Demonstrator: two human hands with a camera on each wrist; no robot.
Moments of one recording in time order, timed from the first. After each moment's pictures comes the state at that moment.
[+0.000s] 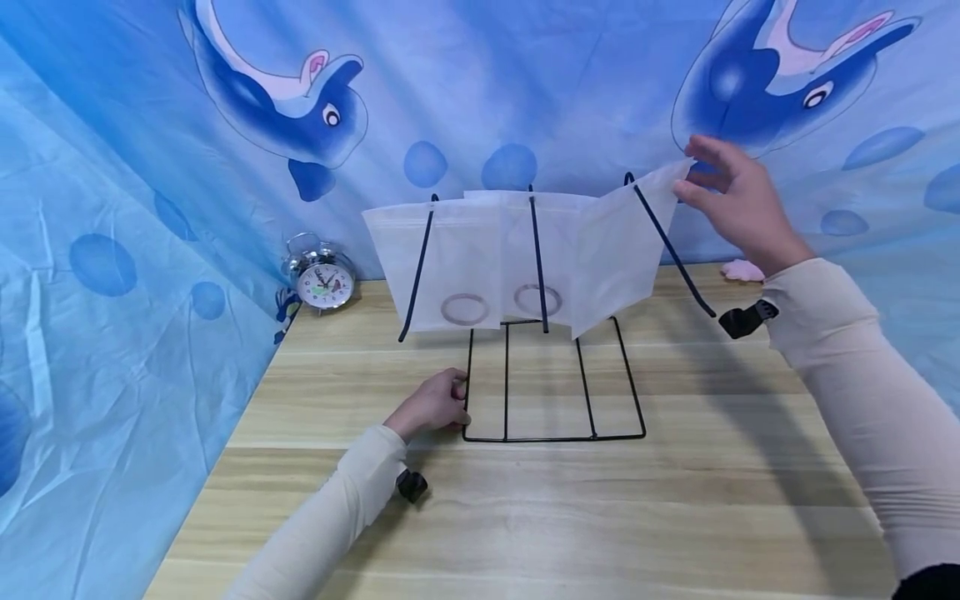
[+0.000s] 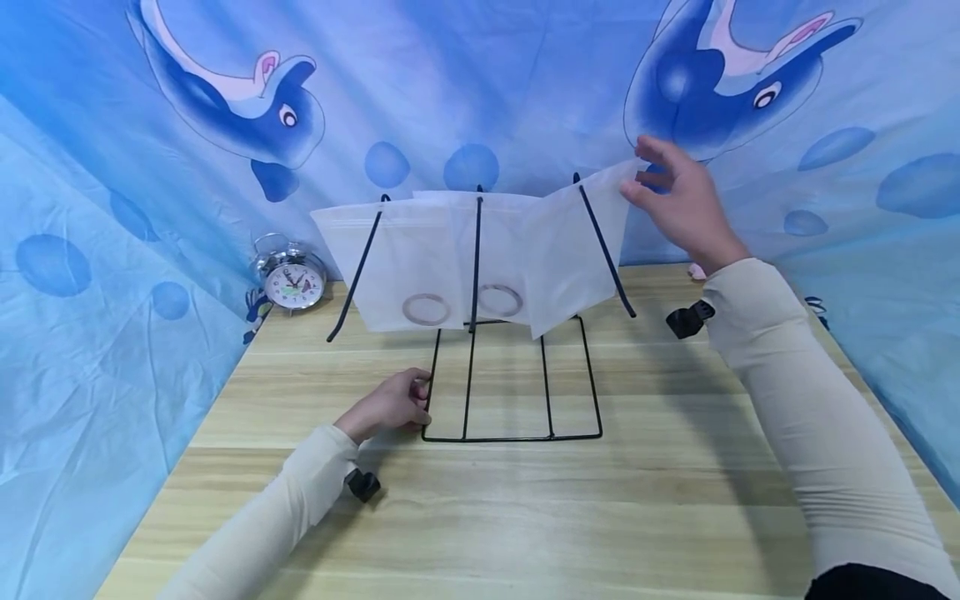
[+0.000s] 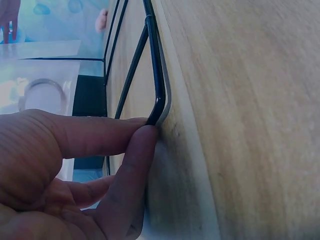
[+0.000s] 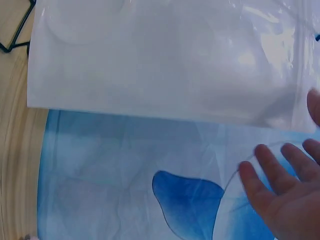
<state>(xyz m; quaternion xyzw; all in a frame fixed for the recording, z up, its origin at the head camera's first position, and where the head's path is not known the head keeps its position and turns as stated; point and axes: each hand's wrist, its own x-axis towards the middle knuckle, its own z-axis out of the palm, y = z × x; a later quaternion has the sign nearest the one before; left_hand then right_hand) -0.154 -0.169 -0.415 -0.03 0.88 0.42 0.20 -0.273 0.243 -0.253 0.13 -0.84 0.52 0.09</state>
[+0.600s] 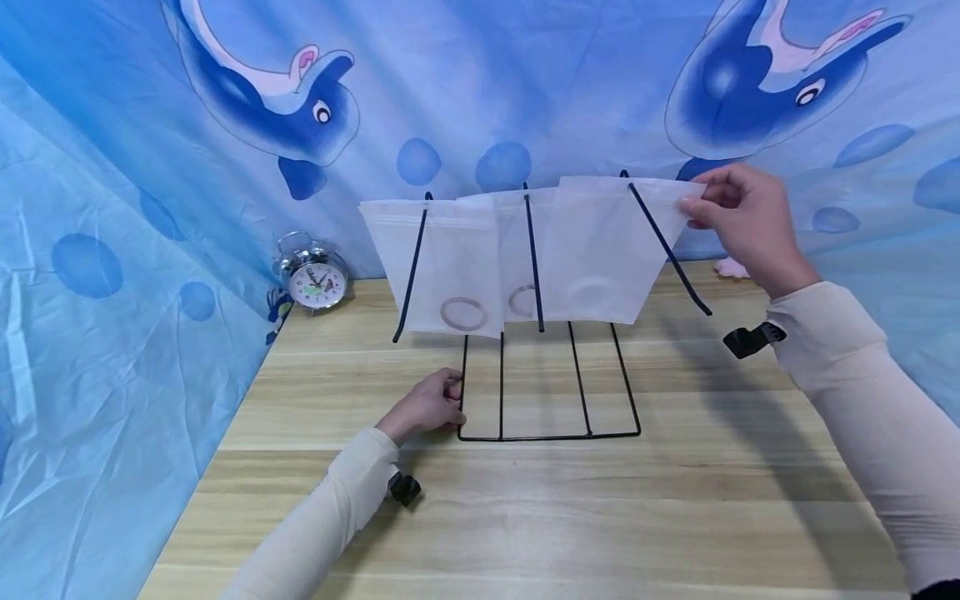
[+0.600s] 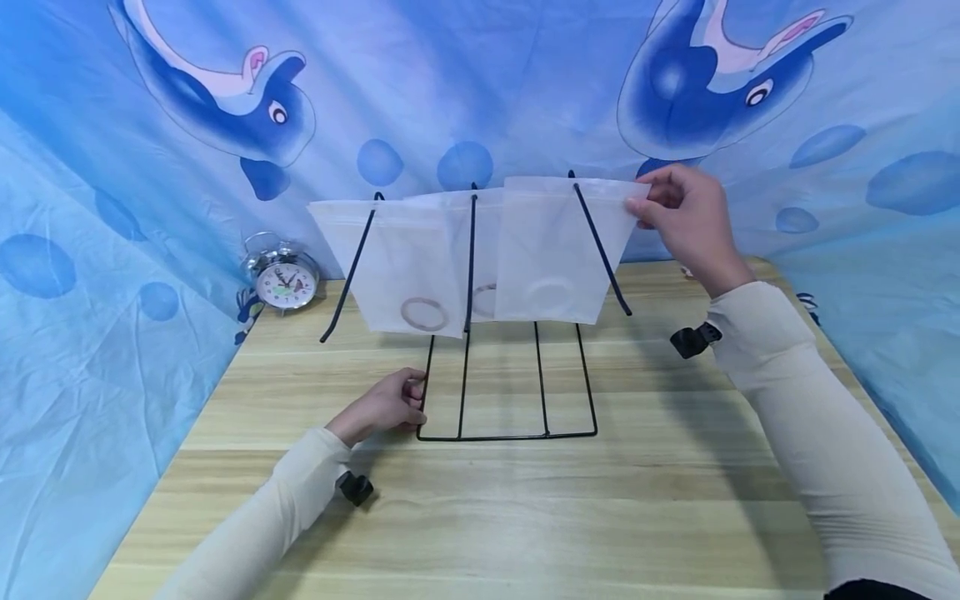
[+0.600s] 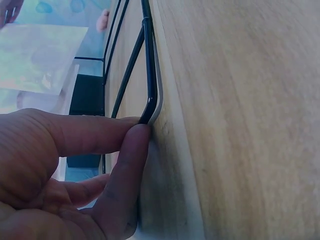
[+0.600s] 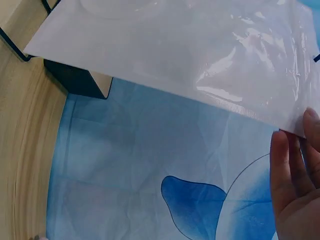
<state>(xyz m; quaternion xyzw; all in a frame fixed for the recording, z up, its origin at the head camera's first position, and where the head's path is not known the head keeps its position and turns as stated) -0.152 -0.174 -0.420 -0.05 0.86 0.46 0.20 -0.250 0.246 -0.264 0.11 -0.79 0.58 0.15</state>
